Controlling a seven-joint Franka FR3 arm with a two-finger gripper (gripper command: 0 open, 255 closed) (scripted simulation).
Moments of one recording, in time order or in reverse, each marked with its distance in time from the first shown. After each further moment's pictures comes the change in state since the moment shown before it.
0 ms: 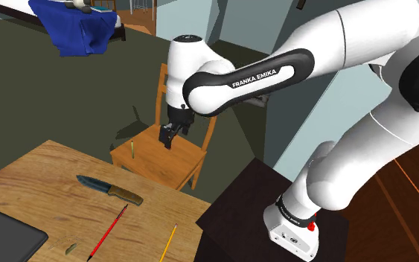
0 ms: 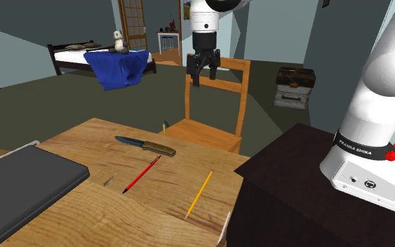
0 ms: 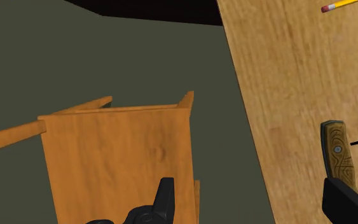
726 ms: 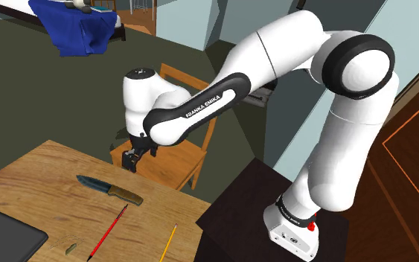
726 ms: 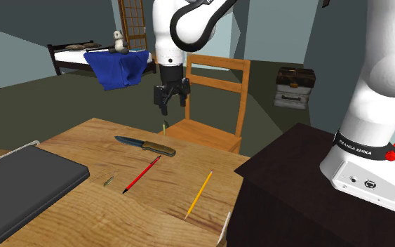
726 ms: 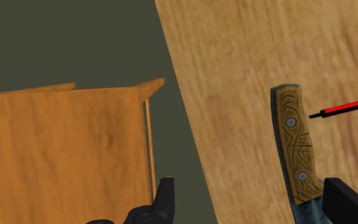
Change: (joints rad) arm 0.079 0.407 0.050 0.229 -0.155 0.151 0.209
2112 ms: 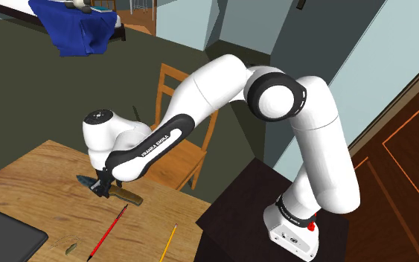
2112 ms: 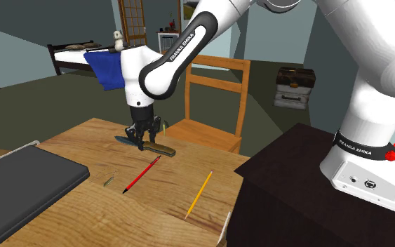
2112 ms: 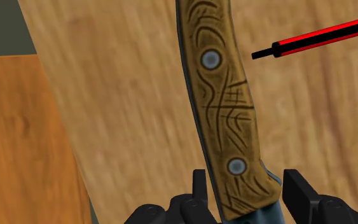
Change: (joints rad) arm 0.166 0.478 -0.065 0.395 -0.142 0.069 0.133
